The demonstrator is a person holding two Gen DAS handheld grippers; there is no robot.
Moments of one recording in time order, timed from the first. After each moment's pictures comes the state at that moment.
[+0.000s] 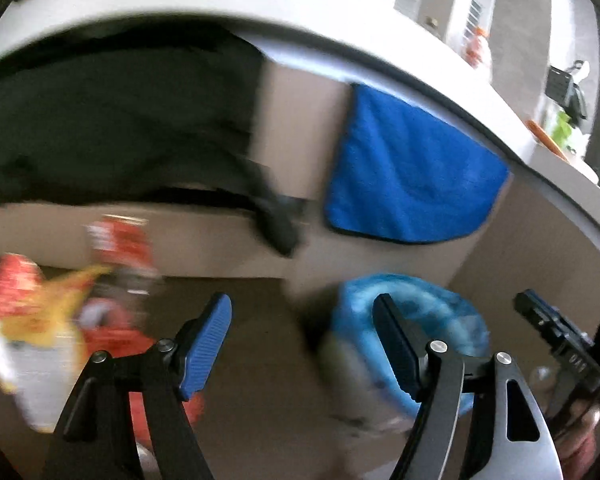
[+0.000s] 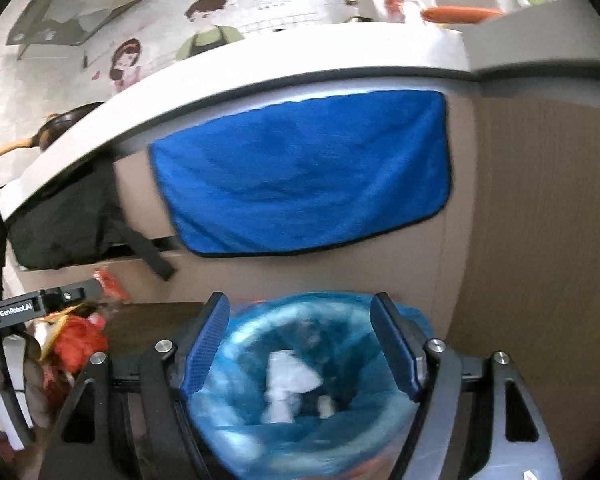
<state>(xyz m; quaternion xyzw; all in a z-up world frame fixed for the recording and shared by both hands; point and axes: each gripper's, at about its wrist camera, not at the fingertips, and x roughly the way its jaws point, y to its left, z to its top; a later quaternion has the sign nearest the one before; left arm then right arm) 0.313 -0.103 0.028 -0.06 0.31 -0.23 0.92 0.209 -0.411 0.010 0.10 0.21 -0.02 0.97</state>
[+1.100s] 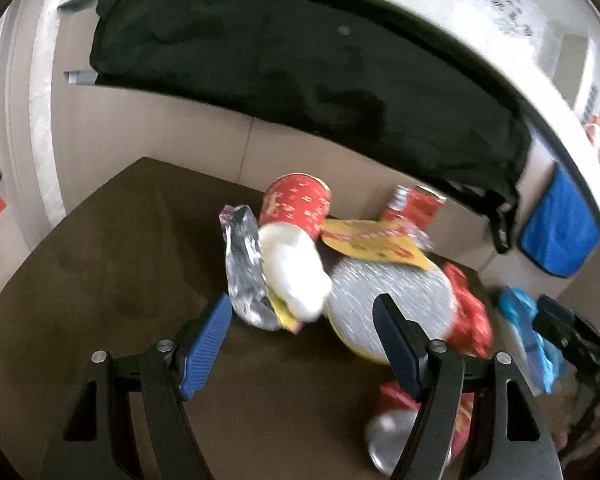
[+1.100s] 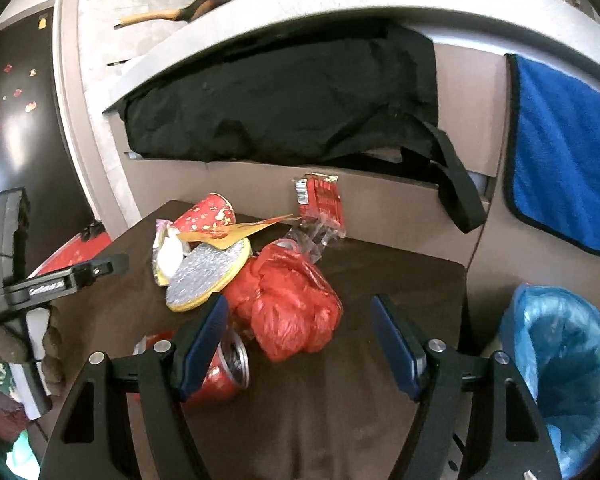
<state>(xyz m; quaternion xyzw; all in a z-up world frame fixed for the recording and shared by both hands) 0.290 0.147 -0.047 -0.16 0.34 -0.06 0.93 0.263 -0.150 -0.013 -0.01 0.31 0.19 0.93</state>
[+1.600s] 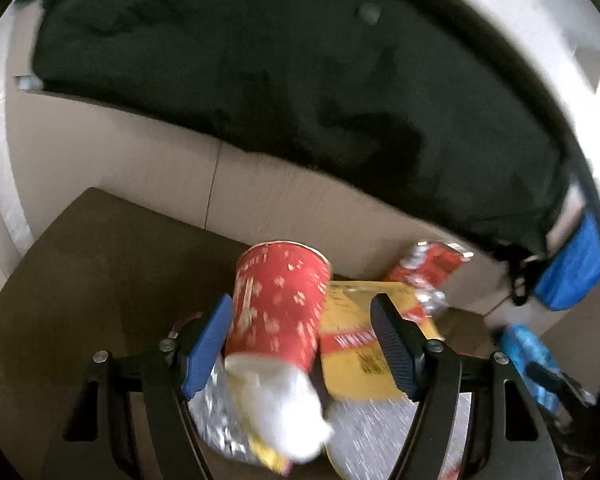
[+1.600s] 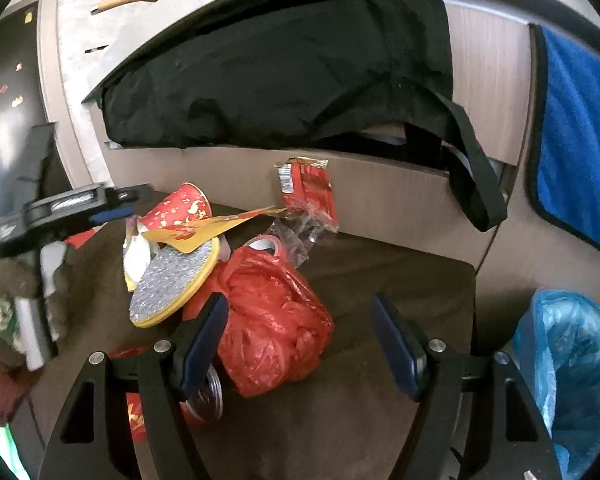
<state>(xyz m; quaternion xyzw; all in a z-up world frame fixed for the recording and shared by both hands) 0.409 0.145 -0.046 -0.16 0.37 -0.08 0.91 0.309 -0.144 -0.030 -0.01 0.33 0.18 0.92</state>
